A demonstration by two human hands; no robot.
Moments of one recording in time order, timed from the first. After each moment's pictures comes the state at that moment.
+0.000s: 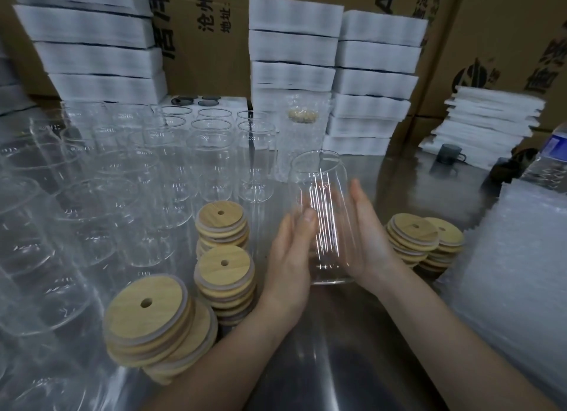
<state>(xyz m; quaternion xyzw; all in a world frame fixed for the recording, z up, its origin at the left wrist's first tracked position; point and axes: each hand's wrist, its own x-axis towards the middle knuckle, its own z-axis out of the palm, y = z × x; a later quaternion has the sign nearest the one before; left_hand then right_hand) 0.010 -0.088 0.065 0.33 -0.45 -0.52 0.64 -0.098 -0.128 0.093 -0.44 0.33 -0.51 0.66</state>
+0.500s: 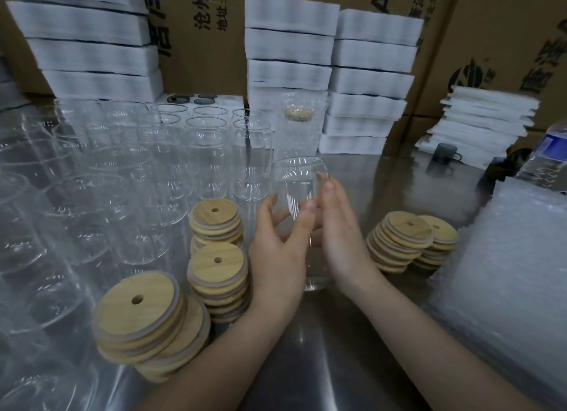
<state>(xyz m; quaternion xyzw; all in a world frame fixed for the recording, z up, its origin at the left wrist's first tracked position) 0.010 -0.086 0.073 0.45 -0.46 -0.38 0.66 -0.073 -0.114 0.090 -0.59 0.46 -0.54 0.38</state>
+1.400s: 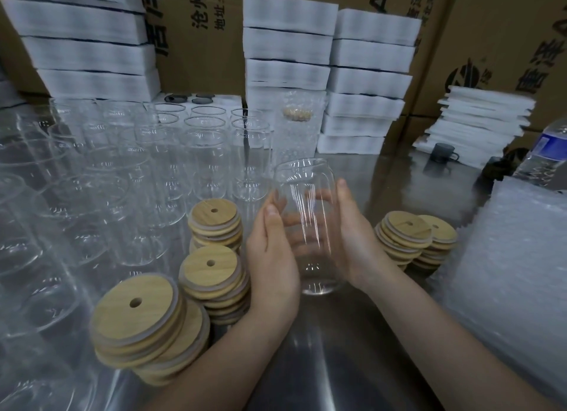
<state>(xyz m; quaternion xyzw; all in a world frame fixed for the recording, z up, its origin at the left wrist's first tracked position) 0.010 -0.085 0.076 0.38 -0.39 -0.43 0.72 -0.085 -0.115 0.103 -0.47 0.40 -0.49 0.61</state>
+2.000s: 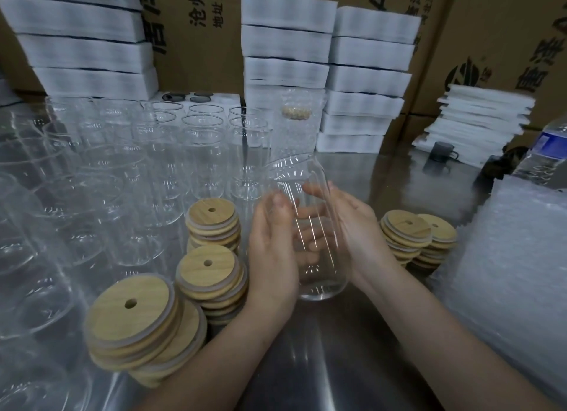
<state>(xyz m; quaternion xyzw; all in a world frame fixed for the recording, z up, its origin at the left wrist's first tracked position) 0.010 -0.087 0.078 0.32 -0.40 -0.50 0.70 -0.083 -0.110 0.110 -0.45 0.43 -0.56 0.55</state>
